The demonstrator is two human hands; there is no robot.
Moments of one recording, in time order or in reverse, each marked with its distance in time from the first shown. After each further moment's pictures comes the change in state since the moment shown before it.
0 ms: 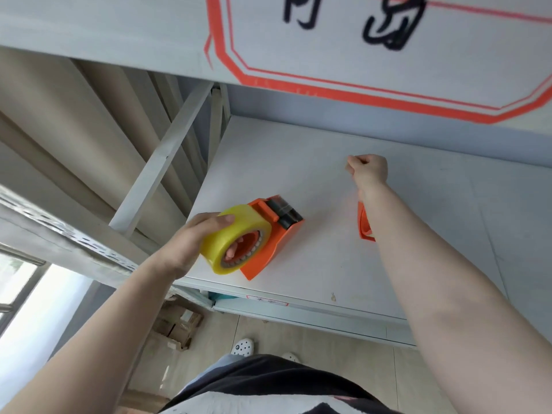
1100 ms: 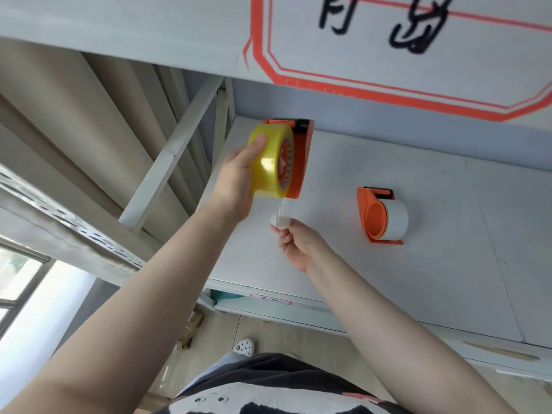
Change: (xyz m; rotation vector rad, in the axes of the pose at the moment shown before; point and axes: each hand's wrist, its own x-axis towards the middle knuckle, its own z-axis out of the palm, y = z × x) left_hand 0.049 0.078 0.059 -0.368 0.236 0.170; right_hand -0.153 0.032 0.067 0.689 -0.480 0.705
